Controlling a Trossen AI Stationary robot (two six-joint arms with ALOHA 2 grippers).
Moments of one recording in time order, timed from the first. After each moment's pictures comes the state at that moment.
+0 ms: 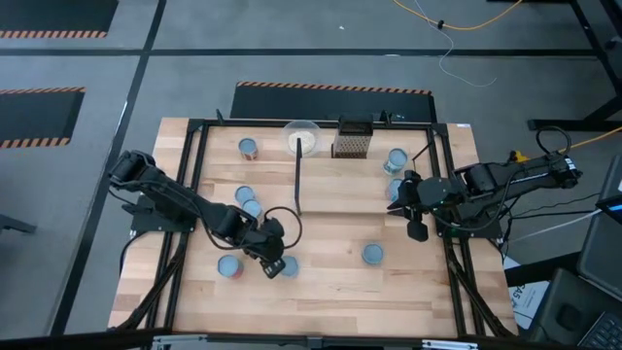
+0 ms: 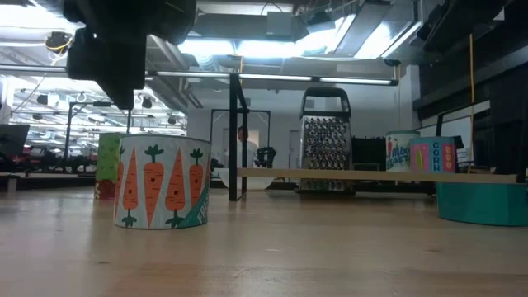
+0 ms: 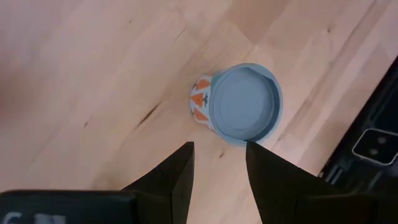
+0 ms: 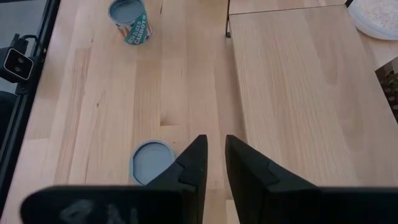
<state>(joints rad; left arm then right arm) -0.41 1.55 1.09 -0.63 -0.04 -1.15 0.25 0.89 0.90 -0.83 0.15 0.28</state>
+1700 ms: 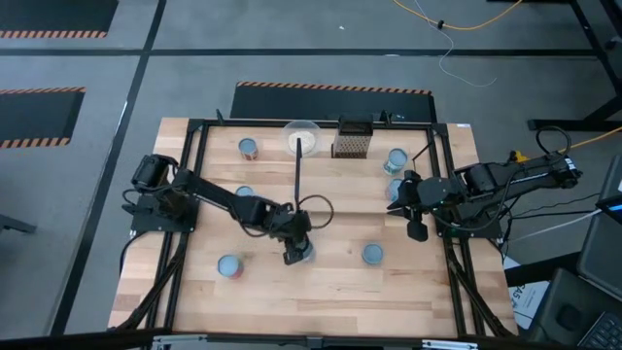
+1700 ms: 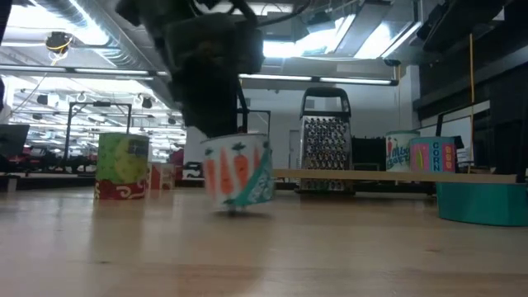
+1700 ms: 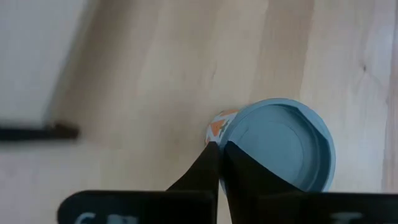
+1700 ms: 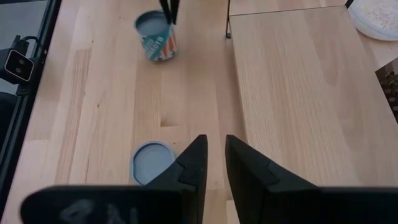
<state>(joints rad) -0.21 1.74 1.09 -0.31 -0.07 -0.48 0.25 0.89 0.90 -0.83 0.15 0.28</state>
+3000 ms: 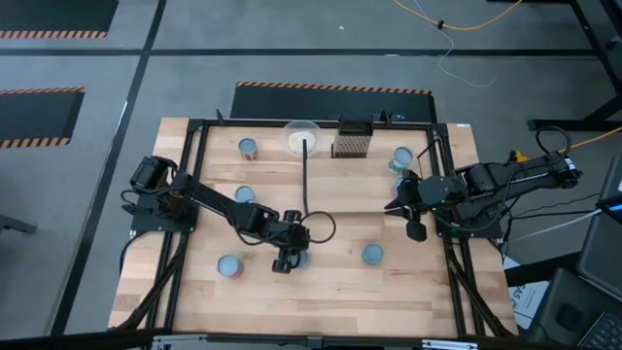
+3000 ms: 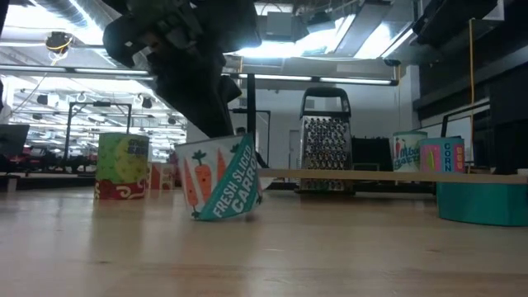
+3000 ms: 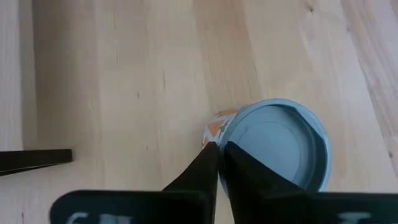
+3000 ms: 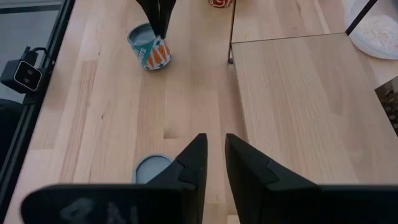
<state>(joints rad) -0.28 1.74 1.09 -0.31 -0.07 -0.12 0.25 0.89 0.90 -0.77 0.15 0.25</state>
